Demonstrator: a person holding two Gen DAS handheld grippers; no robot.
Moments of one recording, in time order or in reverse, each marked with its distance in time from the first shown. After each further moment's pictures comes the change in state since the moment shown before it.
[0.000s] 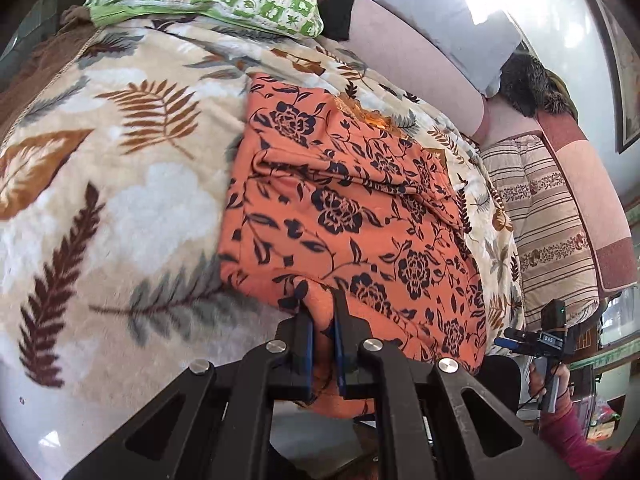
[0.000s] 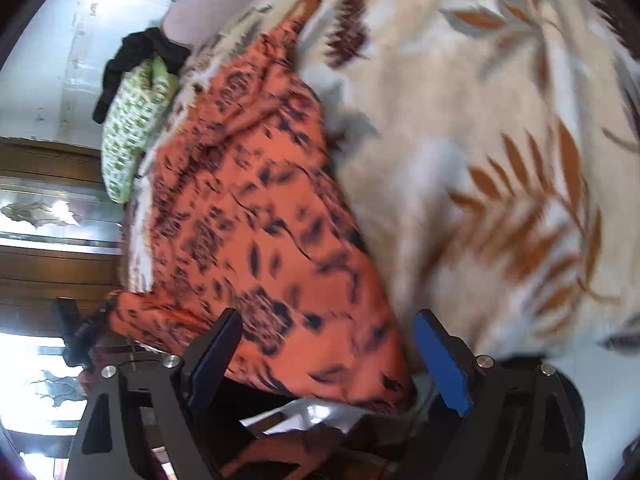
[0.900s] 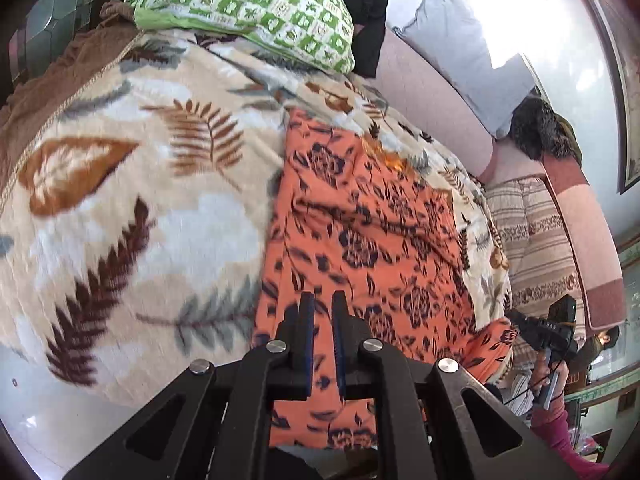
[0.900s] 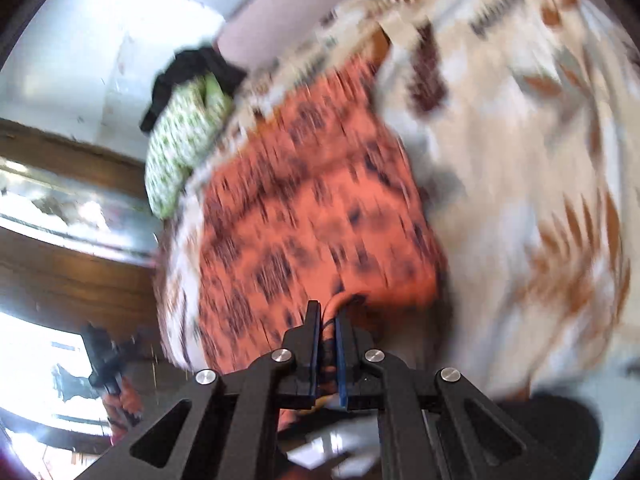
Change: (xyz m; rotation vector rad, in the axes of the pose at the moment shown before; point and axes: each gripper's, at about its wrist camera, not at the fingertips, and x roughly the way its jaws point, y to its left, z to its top) left arm -0.038 0.033 0.036 -0.101 -0.077 0.001; right arm -0.031 0.079 0.052 -0.078 -0.203 0.144
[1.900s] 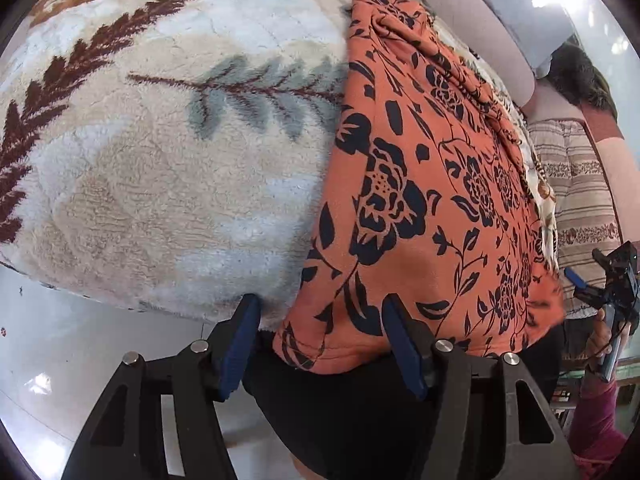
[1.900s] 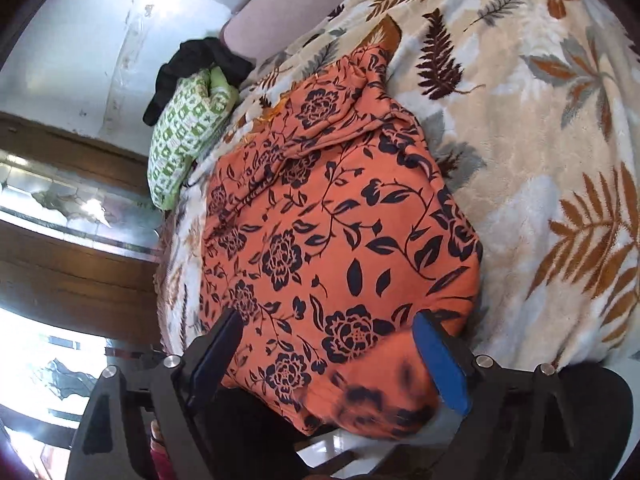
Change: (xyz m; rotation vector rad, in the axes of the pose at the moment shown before) left arm 0.076 0.072 -0.156 -0.030 0.188 0.058; right arm 0.027 0.013 -0.062 -0.003 0.090 -0.028
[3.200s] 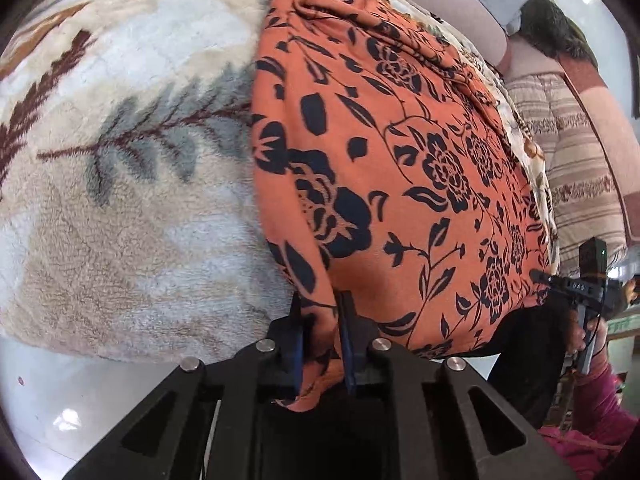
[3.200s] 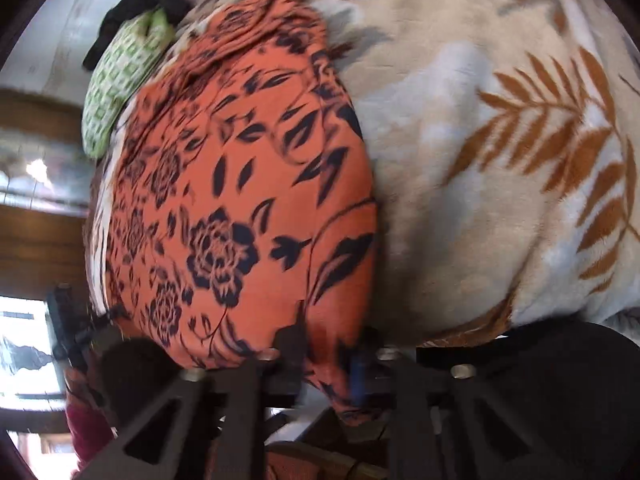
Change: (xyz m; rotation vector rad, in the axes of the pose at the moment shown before) left arm 0.029 -0.050 0.031 0.149 0.078 -0.010; right arm 0.037 -0.067 -0.050 -0.048 0.127 -0.209
